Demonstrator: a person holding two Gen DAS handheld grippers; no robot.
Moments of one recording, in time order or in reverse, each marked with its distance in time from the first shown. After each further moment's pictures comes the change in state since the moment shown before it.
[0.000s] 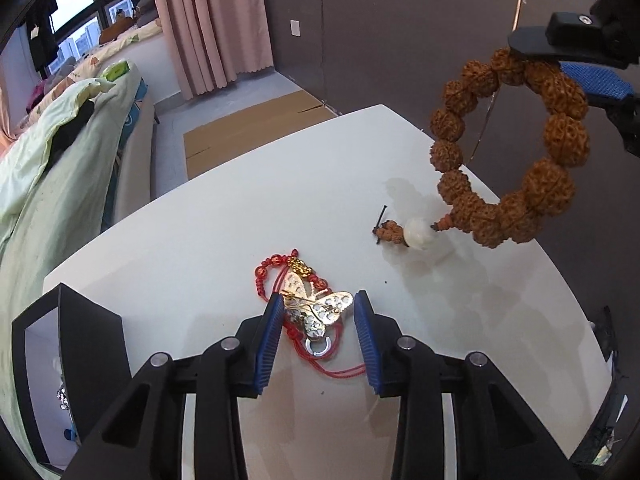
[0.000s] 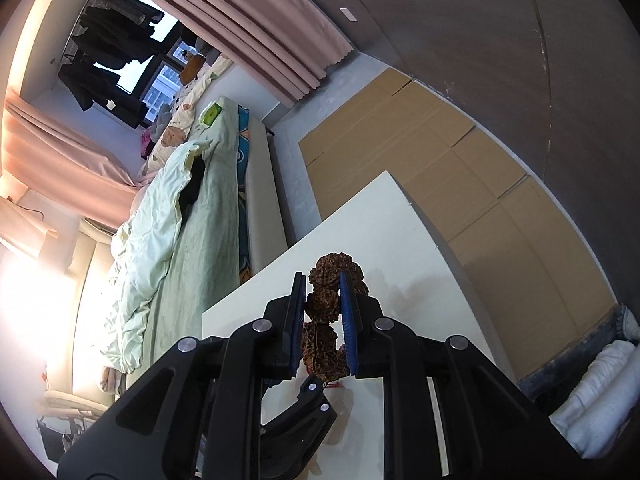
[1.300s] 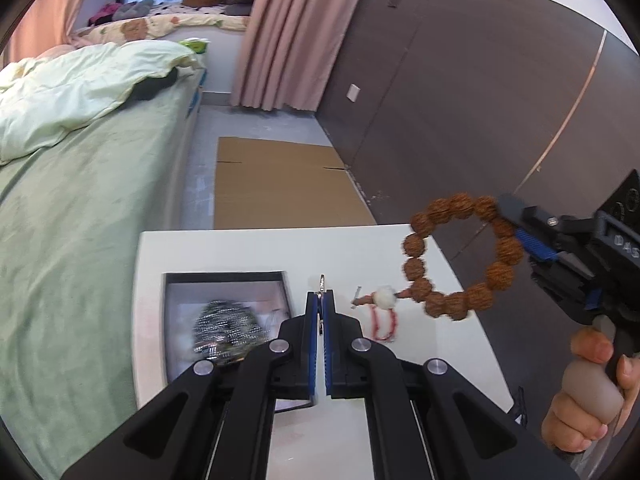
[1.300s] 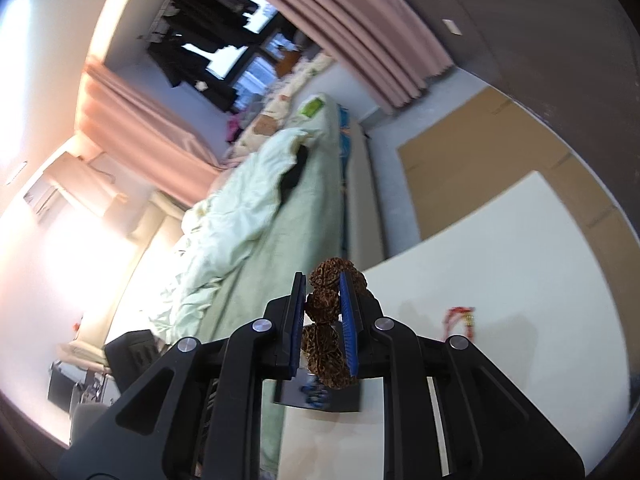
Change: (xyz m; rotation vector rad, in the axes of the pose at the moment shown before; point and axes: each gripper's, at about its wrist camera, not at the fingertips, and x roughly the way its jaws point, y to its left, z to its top) left arm -0.152 0.168 -0.031 -0.373 -0.179 -0.160; right arm 0.006 0.120 -0.049 -0.174 -0.049 0.328
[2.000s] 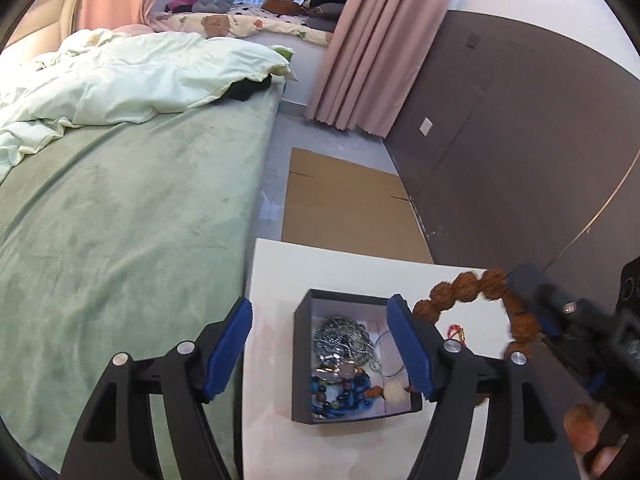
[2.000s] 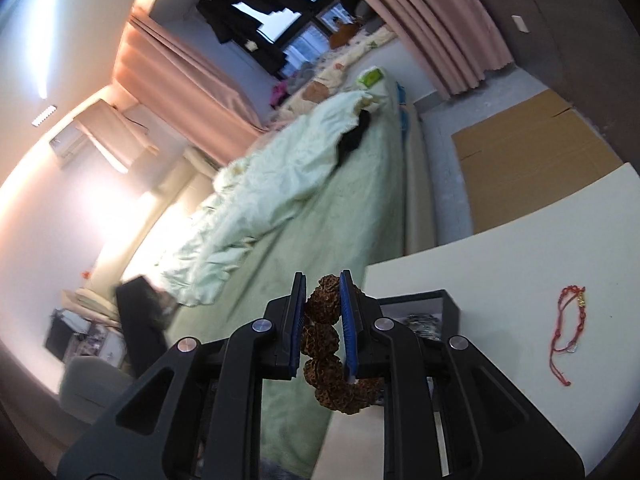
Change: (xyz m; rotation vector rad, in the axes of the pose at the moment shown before) left arm -0.045 0.081 0.005 -0.175 -0.072 0.162; right arm 0.083 0.079 -0.049 -0.144 0.095 -0.009
